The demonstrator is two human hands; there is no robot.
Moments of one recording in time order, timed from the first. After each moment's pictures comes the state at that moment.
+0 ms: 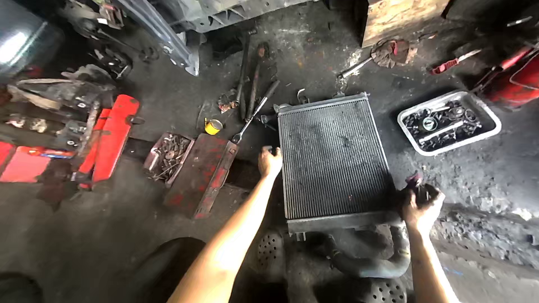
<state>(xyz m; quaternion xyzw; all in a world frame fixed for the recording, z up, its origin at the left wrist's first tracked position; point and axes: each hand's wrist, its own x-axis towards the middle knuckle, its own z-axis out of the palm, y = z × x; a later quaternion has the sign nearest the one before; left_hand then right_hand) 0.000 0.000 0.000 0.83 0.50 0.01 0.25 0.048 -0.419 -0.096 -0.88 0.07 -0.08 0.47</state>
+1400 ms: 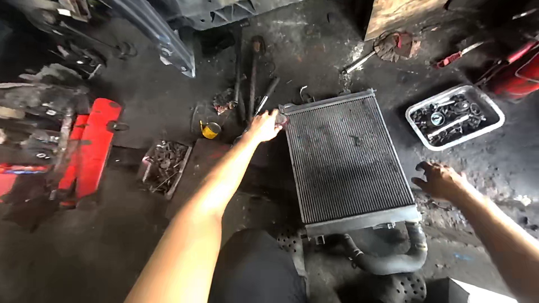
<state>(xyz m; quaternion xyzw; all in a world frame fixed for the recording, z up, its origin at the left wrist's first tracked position) 0.089 0.131 0.054 0.97 0.13 -0.20 0.03 0.133 -0.378 0.026 -0.92 -0.11 0.38 0.05</state>
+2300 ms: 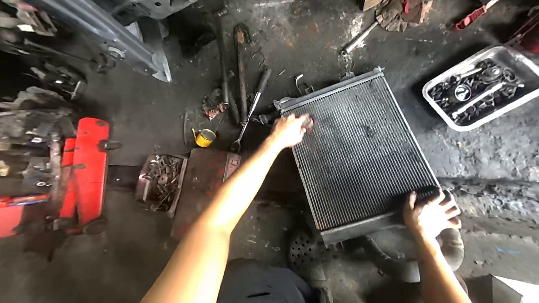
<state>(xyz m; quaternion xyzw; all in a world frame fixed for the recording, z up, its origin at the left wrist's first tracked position) 0.114 0.081 0.010 0.97 0.01 -0.24 0.06 -0.020 -0.323 -0.107 -0.96 0.24 0.07 0.14</state>
